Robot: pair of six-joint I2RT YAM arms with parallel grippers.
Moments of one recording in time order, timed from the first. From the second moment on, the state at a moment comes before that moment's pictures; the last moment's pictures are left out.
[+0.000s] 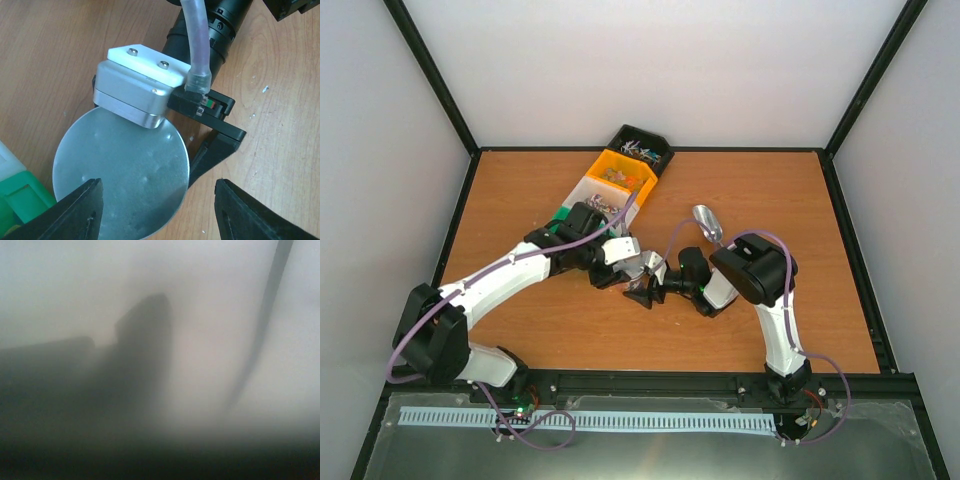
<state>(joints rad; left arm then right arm) -0.59 1.40 0.98 -0.57 0.40 0.60 0.66 2.14 0.63 1.16 -0.69 -0.21</state>
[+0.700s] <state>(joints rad) -0.67 1.40 0.95 -0.48 0.34 0.65 0.66 2.14 0.61 1.20 -0.69 -0.20</state>
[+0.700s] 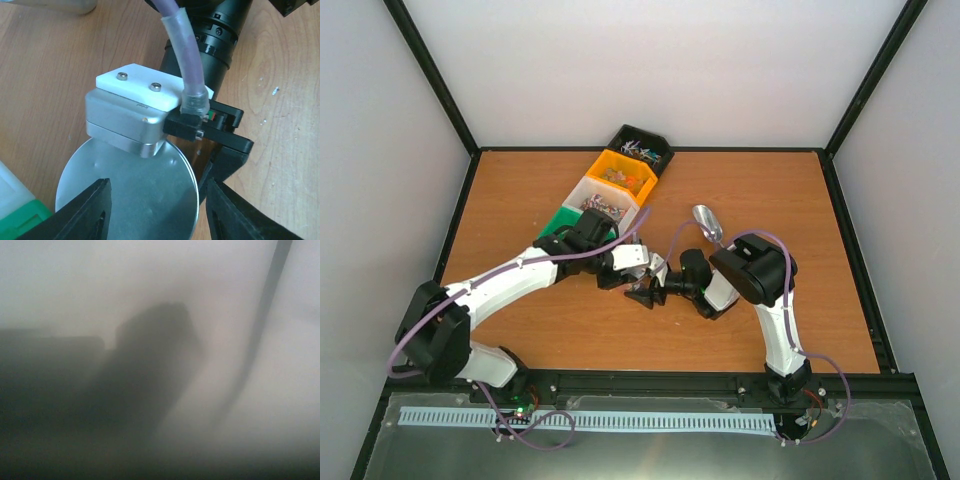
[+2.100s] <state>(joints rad) -0.70 1.37 0.86 -0.42 0.23 0.75 0.67 2.13 0.57 1.22 -0.68 -0.21</state>
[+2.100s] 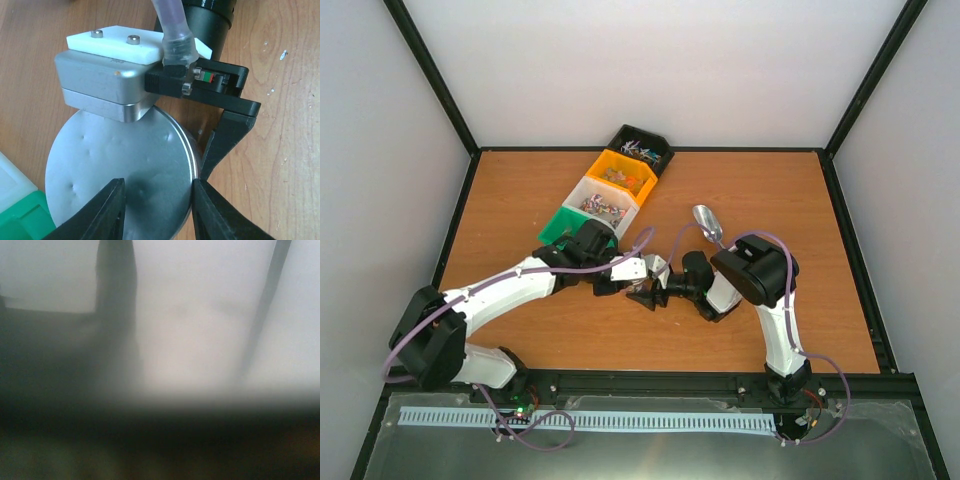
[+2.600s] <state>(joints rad) -0.63 1.33 0.82 -0.42 0.23 0.79 0.66 2.12 0.56 1.23 -0.67 -0.21</state>
